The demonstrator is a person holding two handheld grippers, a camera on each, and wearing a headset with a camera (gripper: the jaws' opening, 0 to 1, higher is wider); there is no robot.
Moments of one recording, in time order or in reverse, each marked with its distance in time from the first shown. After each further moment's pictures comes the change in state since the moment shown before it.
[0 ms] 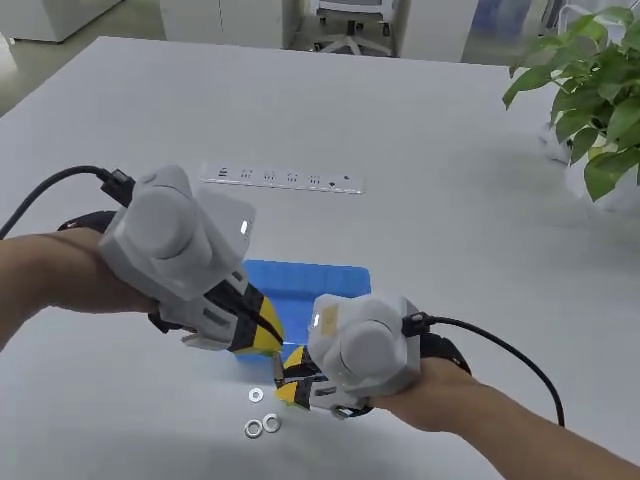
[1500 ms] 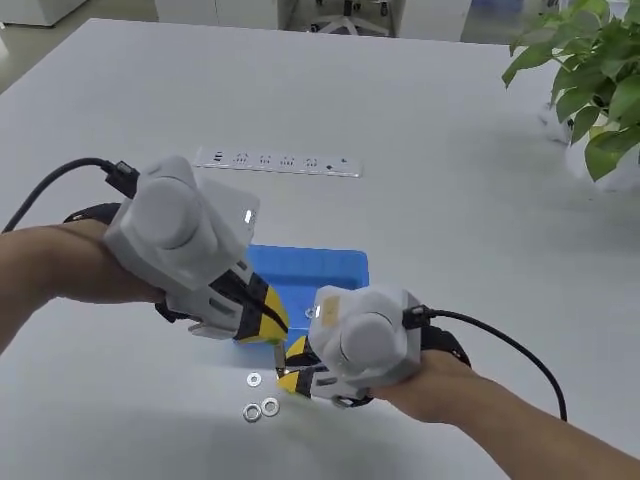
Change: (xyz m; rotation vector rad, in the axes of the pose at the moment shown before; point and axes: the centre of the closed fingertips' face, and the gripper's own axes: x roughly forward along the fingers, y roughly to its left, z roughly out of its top) left arm 0.012 0.003 -0.002 0.002 -0.002 -0.005; right arm 0.003 -0.001 -0.011 0.020 0.006 -0.018
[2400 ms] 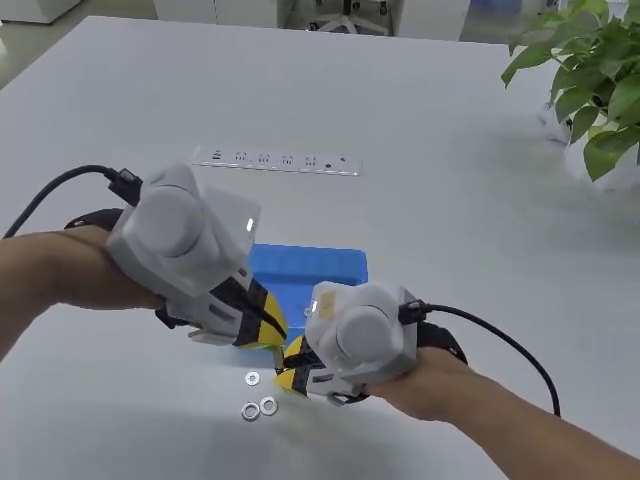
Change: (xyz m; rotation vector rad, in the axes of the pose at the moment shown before) left arm 0.004 -0.005 -0.002 -0.007 -0.001 -0.010; right arm 0.001 0.002 0.003 0.028 0.000 0.016
